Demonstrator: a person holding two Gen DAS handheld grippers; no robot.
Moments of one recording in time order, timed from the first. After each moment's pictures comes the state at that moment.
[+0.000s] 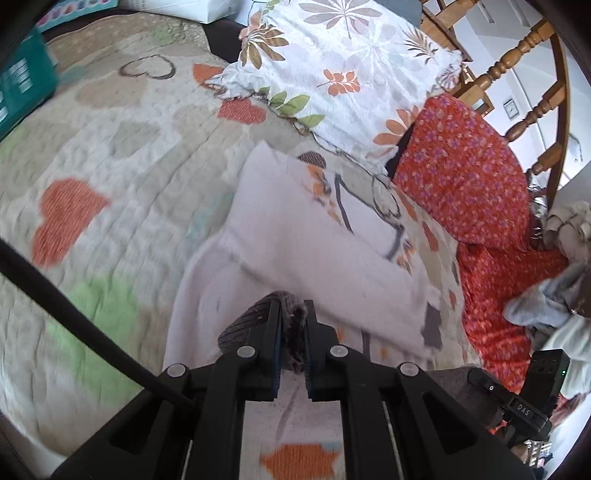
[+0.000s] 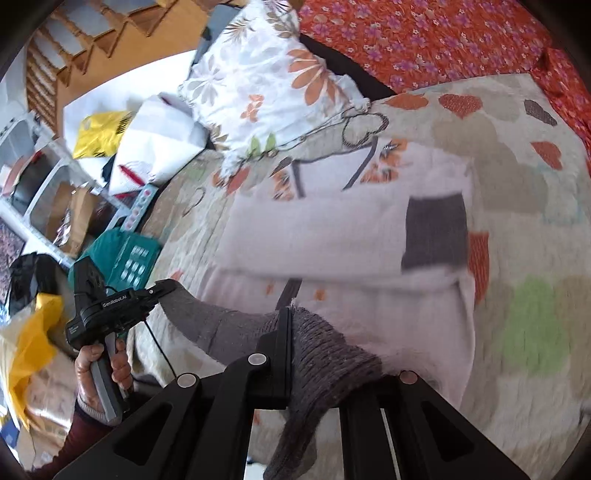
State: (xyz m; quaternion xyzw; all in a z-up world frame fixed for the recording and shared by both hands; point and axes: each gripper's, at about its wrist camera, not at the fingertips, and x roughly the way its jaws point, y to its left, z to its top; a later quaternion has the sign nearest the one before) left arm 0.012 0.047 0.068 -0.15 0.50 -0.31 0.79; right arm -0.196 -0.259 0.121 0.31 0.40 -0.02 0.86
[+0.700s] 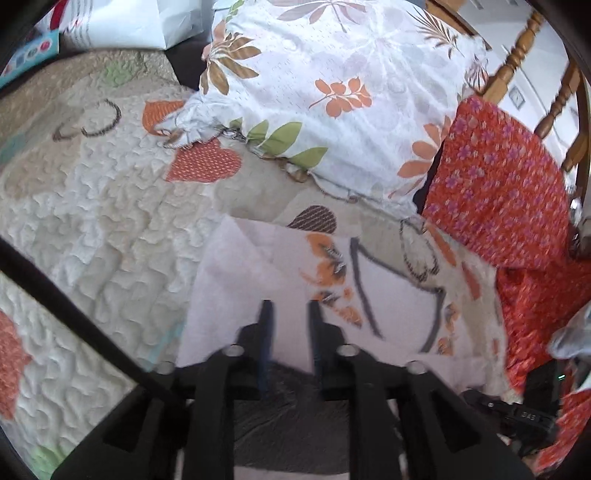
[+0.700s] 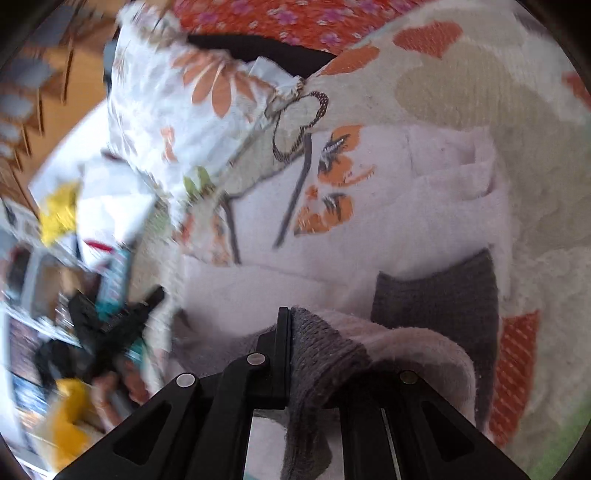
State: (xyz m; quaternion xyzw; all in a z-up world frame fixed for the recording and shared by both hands) left arm 0.112 -0.052 0.051 -0.11 0.46 -0.29 0.83; right arm -0.103 -0.374 0.033 0.47 0.37 -0.03 0.80
